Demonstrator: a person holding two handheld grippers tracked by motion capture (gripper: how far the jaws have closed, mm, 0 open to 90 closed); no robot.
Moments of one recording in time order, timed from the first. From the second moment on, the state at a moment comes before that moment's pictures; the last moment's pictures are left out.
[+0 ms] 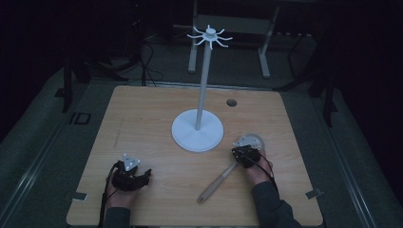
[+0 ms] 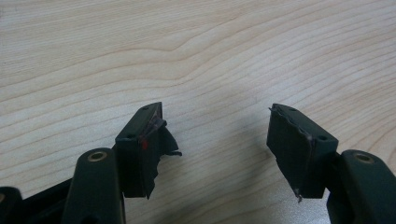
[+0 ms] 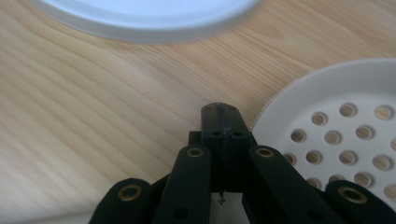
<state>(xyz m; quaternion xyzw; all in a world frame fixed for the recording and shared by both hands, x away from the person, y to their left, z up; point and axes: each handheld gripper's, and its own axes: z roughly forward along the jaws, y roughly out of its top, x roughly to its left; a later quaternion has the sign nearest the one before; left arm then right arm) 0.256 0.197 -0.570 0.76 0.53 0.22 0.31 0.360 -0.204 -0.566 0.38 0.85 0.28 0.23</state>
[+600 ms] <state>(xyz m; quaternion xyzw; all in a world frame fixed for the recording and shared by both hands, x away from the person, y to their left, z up) 0.257 0.195 -0.571 0.76 0.53 0.22 0.30 0.338 -0.300 -0.559 0.49 0.79 0.28 0.23</state>
